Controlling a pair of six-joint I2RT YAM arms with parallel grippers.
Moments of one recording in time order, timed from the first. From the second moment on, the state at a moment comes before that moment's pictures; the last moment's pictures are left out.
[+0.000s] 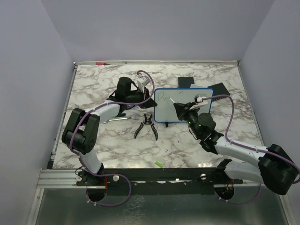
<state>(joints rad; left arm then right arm) -0.39 1.72 1.01 0.26 0.83 -0.17 0.74 1.14 0.42 0.75 0.36 0.31</state>
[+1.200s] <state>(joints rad) -0.39 1.72 1.02 0.25 0.83 -0.16 0.74 1.16 0.42 0.75 0.43 0.31</state>
